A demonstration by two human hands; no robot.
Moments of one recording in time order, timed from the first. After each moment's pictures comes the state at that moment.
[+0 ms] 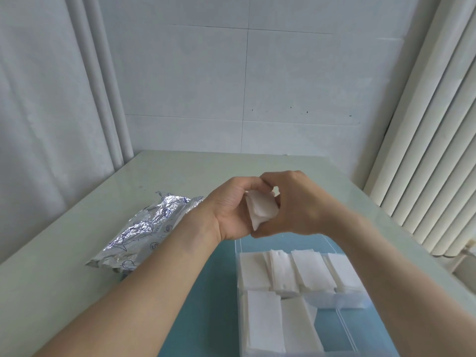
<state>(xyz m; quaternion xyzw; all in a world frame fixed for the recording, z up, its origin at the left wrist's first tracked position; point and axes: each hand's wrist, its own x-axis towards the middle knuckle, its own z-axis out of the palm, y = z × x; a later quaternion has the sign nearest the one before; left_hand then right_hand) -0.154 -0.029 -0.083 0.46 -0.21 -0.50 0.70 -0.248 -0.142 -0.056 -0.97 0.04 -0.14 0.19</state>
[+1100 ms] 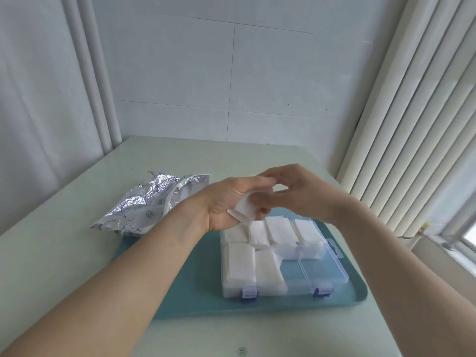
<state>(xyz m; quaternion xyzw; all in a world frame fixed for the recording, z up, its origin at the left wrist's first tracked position) -0.216 -0.004 -0.077 0.49 -0.33 -0.50 0.63 -0.316 -0.141 -0.052 -0.92 0.05 -0.09 0.38</state>
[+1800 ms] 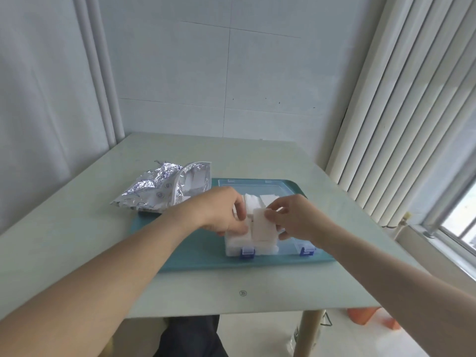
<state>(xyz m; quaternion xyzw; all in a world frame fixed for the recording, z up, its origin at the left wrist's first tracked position) -0.251 0.054 -0.095 0.85 -0.46 -0.16 0.18 -0.372 -0.105 -0.112 -0.88 0.27 -0.08 0.39</state>
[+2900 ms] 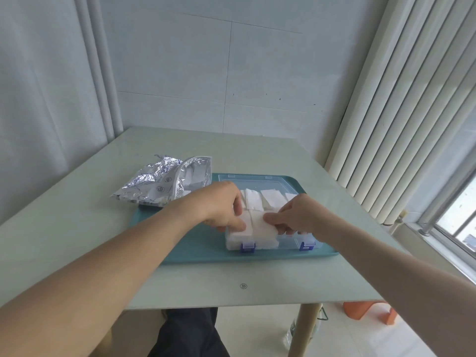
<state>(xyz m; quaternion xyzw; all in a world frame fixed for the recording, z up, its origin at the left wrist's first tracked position) -0.251 0.056 -0.096 0.87 -0.44 -0.16 0.15 -0.373 -0.108 -0.110 -0.88 0.34 -0.01 0.33</state>
